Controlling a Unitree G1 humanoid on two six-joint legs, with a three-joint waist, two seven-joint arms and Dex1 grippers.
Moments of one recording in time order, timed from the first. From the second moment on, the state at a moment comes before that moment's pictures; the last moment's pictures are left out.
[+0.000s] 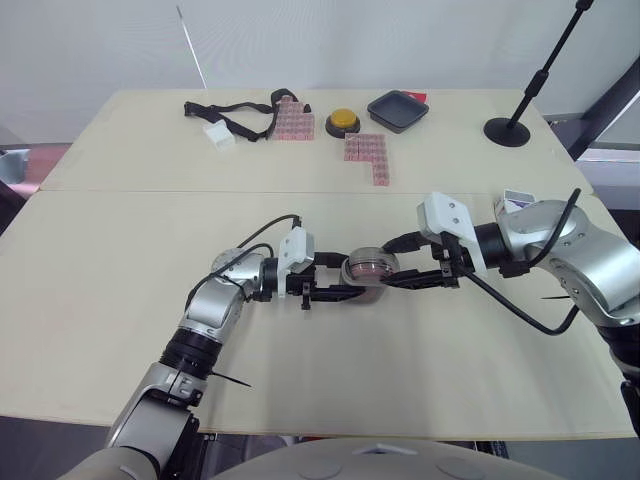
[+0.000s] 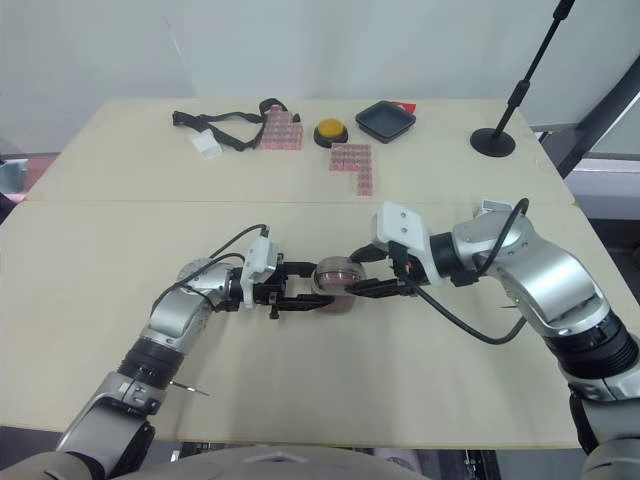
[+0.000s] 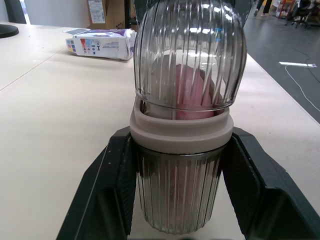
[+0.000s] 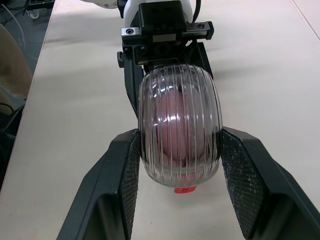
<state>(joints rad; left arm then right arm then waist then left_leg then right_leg) -0.38 0.26 -0.25 0.18 -0.32 0.02 -1.27 -0.50 -0.83 0.22 -0.46 0.52 0.78 1.11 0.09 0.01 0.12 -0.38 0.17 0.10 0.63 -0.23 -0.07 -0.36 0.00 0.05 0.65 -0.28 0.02</state>
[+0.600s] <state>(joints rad) -0.38 0.26 -0.25 0.18 -0.32 0.02 -1.27 -0.50 -0.80 0.23 -0.45 0.52 0.78 1.09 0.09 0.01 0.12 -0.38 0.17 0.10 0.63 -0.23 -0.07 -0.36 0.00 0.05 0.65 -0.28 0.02</state>
